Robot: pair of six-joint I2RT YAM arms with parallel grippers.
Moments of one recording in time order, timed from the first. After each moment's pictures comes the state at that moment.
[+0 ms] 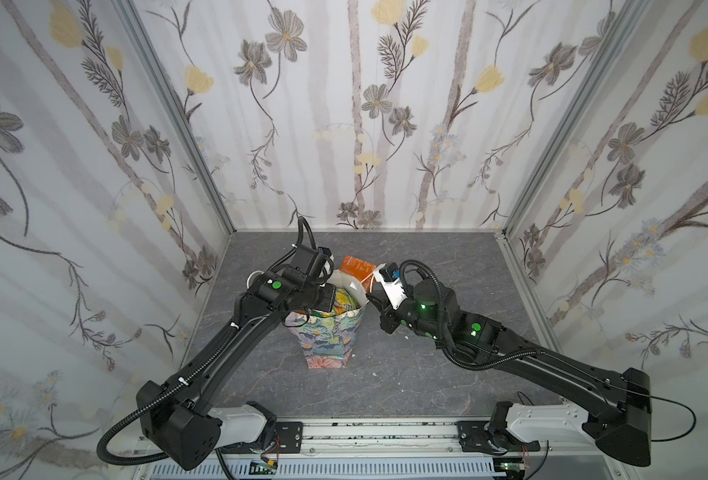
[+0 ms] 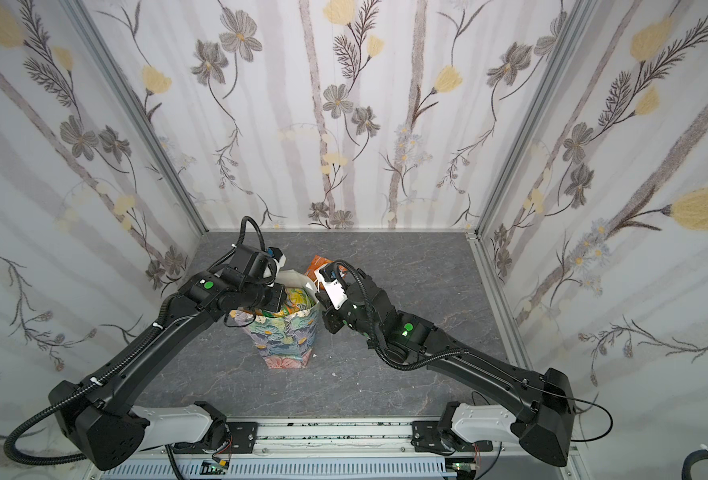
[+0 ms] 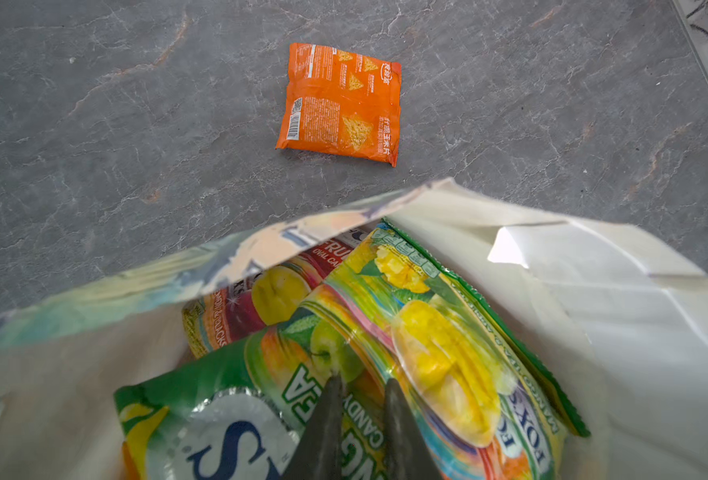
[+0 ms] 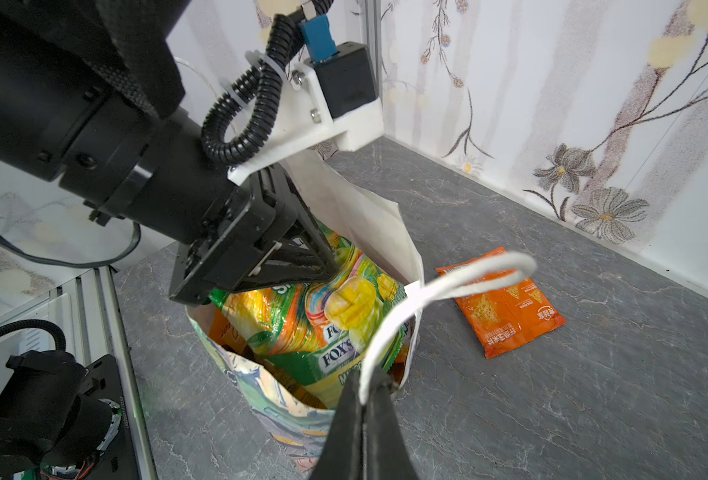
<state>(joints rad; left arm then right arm) -0.55 1.29 1.30 -0.96 0.00 -0.24 1.01 1.22 1.07 -0.15 0.10 0.11</state>
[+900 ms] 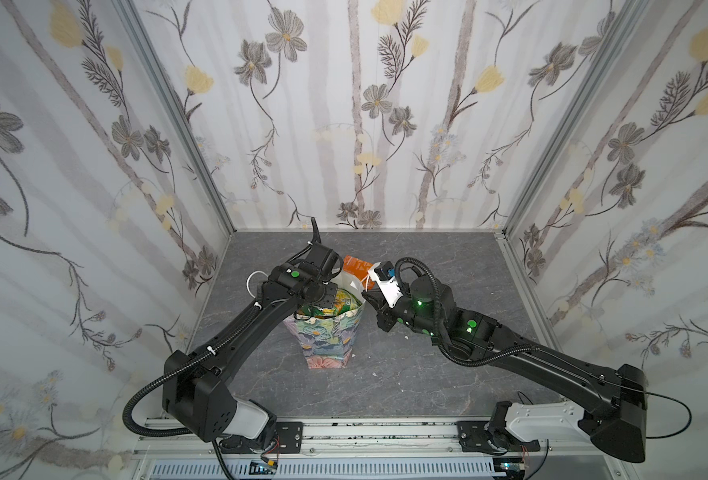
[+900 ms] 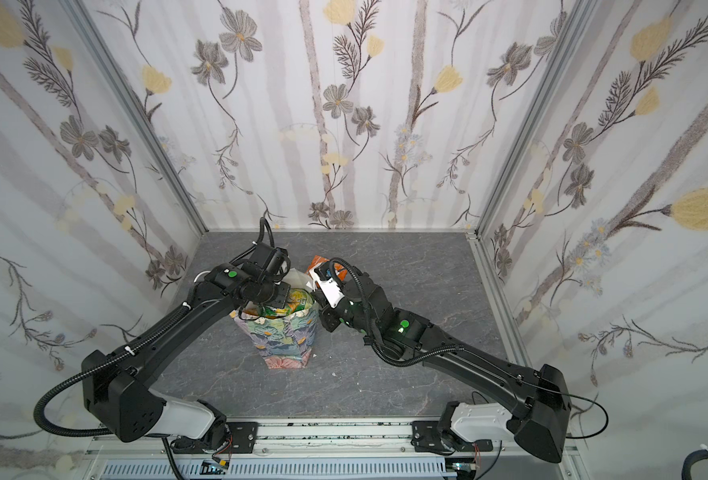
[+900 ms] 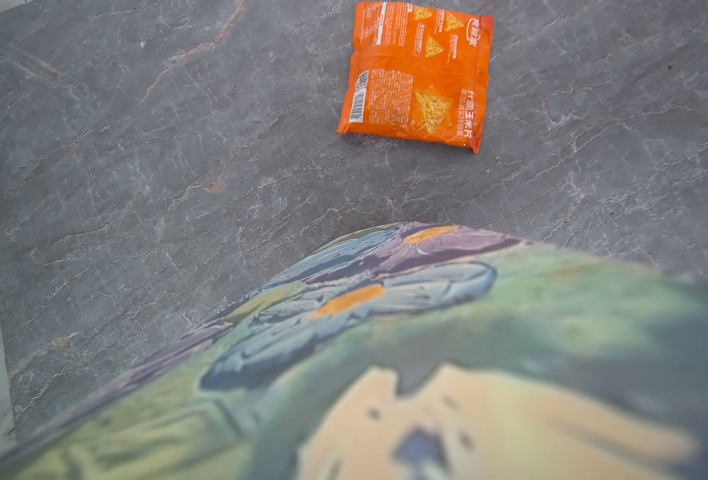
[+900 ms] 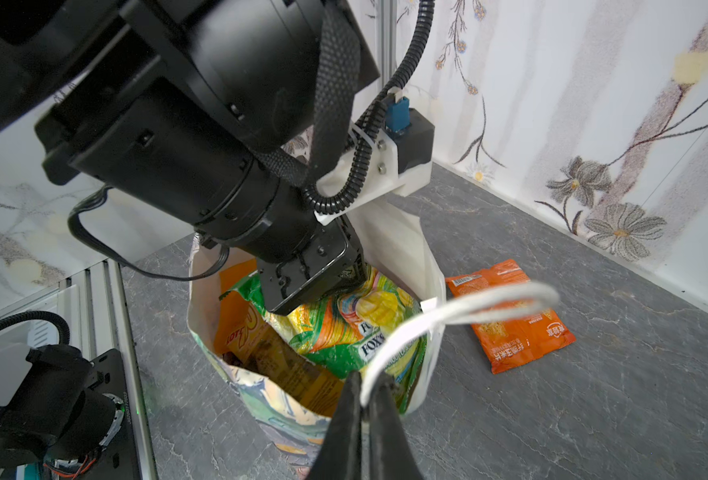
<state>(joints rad) -0.55 1.43 1.34 -0.97 -0.15 -0.21 1.00 1.25 1.11 -0.15 0.06 0.08</state>
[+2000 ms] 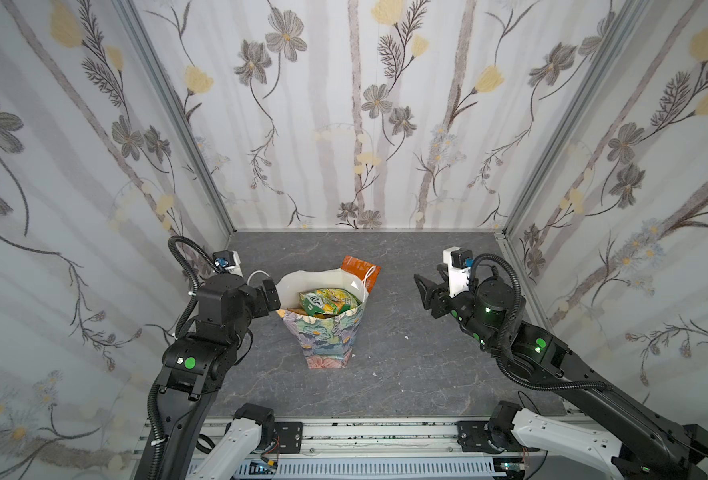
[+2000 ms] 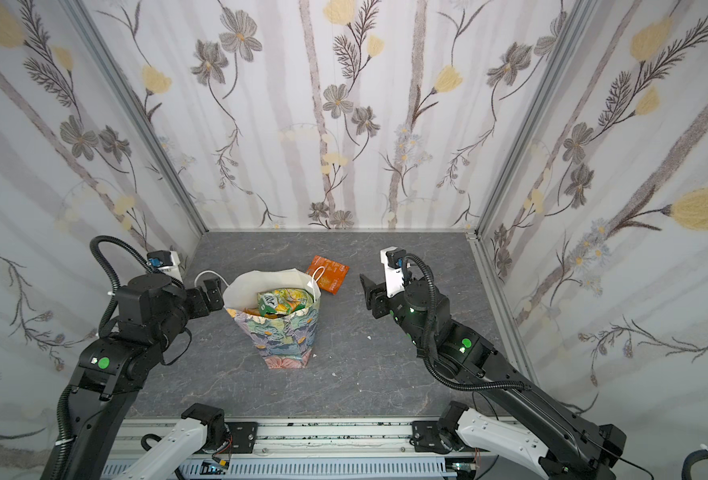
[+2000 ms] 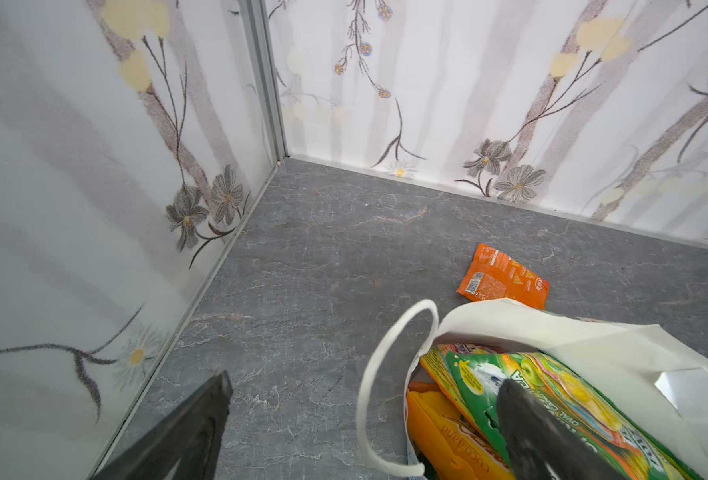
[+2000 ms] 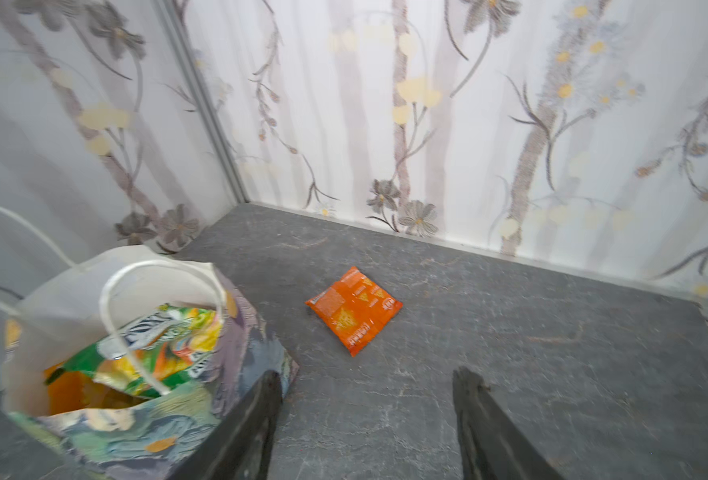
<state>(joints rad) -0.23 0.76 1.16 -0.88 -0.30 -0.29 0.81 0.91 0.98 -0.29 0.38 0.19</state>
